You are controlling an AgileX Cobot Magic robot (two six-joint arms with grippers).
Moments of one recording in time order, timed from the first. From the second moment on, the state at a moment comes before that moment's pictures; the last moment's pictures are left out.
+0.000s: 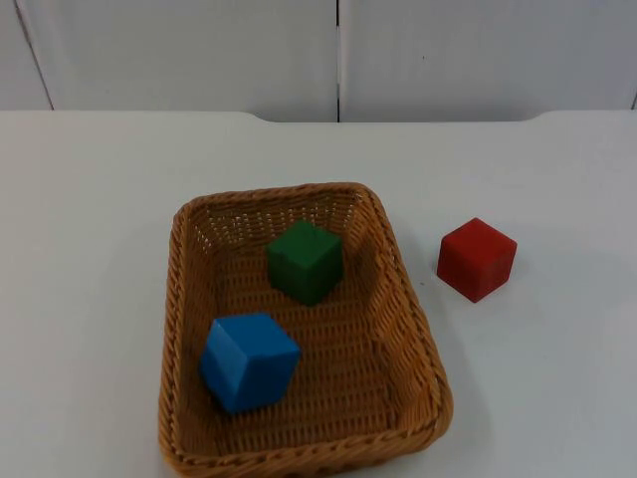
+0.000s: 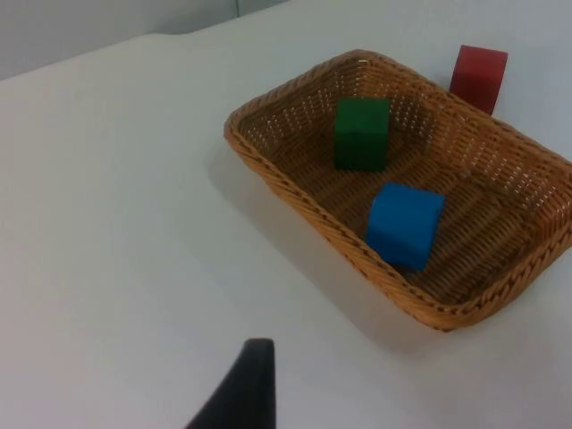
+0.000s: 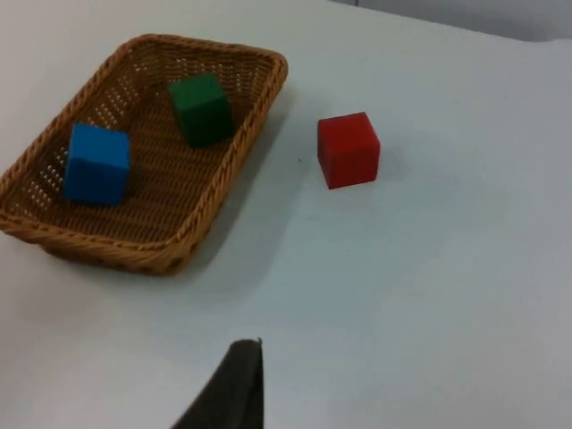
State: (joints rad) right arm 0.46 0.00 -0.52 0.01 1.09 0.00; left arm -0.51 0.00 -0.50 0.00 1.09 0.01
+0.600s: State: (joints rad) right arm 0.17 0.00 -0.52 0.01 1.09 0.00; left arm -0.51 0.00 -0.50 0.00 1.09 0.01
